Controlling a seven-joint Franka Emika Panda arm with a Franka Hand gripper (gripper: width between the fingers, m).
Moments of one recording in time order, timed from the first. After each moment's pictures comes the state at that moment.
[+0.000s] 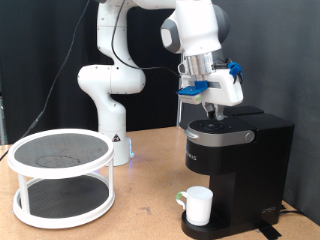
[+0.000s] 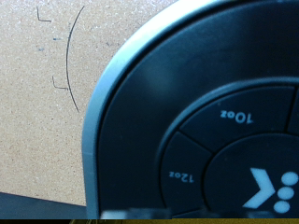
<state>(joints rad) -0.34 -0.11 0.49 -2.19 0.31 2.28 2.29</state>
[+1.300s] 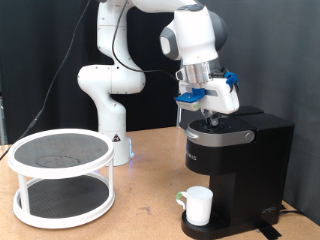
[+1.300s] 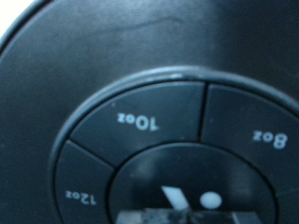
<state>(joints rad) -0.33 -0.14 0.49 -2.26 0.34 2.30 2.26</state>
